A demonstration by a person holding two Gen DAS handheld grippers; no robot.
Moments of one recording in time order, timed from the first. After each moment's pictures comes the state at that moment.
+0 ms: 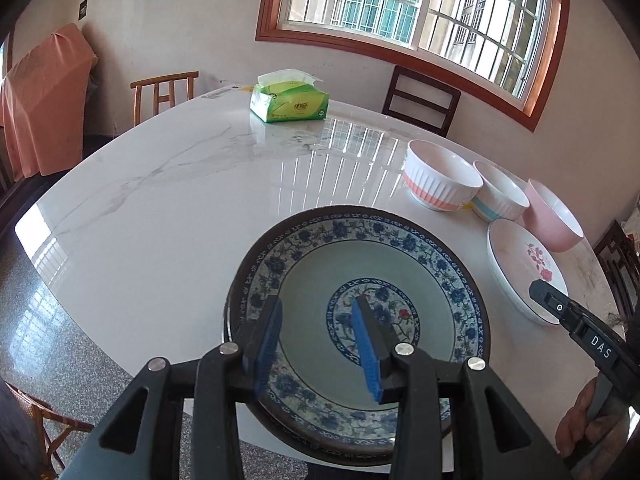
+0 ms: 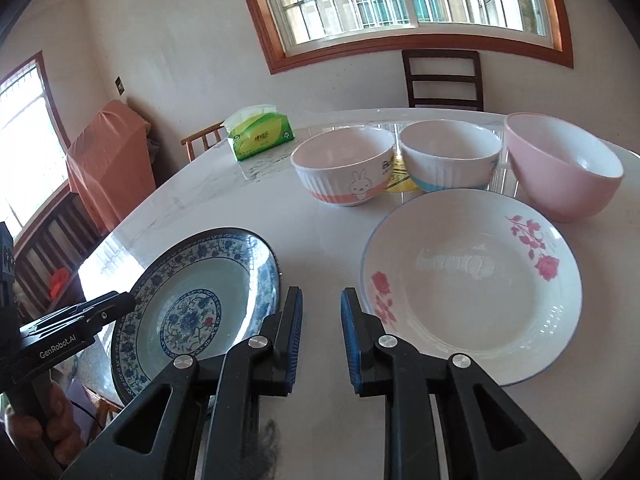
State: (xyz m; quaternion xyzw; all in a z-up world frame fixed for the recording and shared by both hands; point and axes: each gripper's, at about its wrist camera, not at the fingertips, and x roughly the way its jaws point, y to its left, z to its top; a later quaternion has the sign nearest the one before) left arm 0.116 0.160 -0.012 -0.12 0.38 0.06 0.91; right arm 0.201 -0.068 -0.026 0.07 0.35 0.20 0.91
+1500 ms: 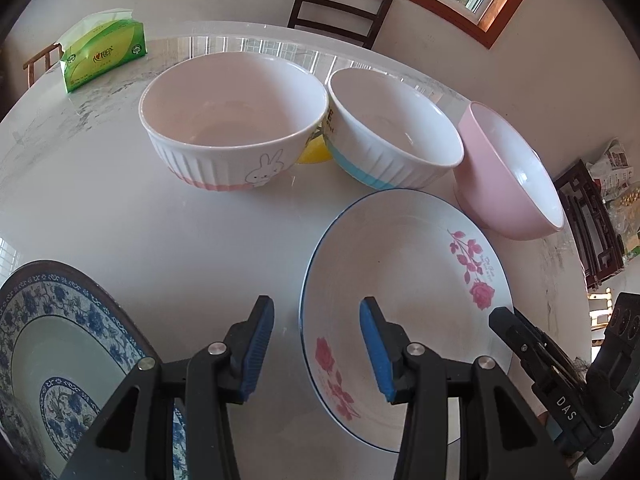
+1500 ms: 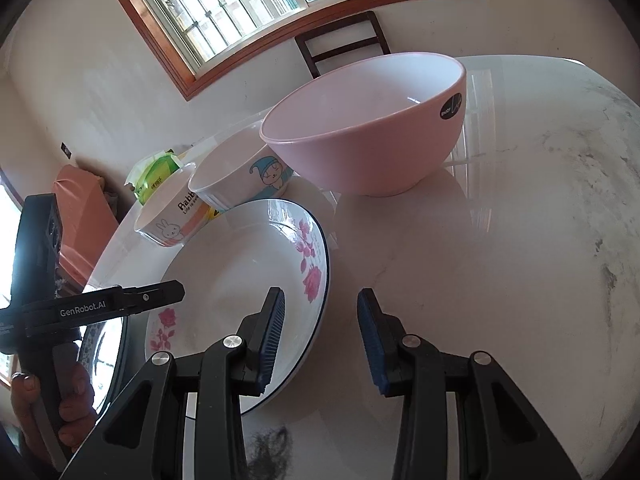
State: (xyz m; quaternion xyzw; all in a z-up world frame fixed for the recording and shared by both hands) left arm 0.293 -0.004 -0.044 -0.12 0.53 -0.07 0.84; right arm 0.270 -0.210 -0.058 0.16 0.41 0.15 0.89
